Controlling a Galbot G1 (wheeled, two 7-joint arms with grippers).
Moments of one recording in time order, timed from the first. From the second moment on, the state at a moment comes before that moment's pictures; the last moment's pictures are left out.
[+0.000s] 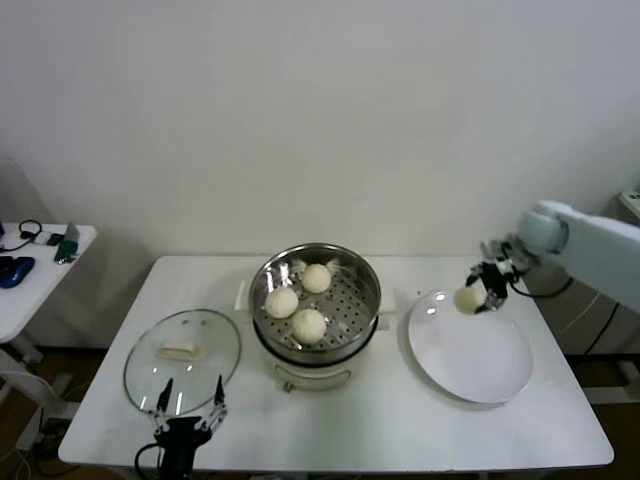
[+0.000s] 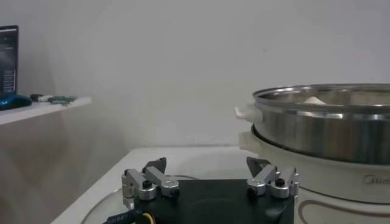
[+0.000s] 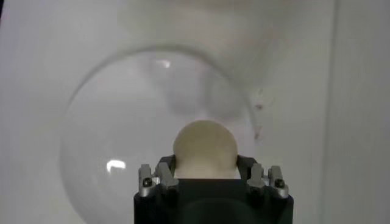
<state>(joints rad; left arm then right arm) 1.81 -1.61 -0.59 -2.06 0.03 -0.12 -0.04 0.64 0.73 -1.48 1.20 0.39 -0.11 -1.02</state>
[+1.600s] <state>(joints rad) 1.81 -1.58 -0.62 -2.08 0.00 -0.11 -0.04 0.67 1.18 -1.63 1.34 0.58 -0.35 -0.78</state>
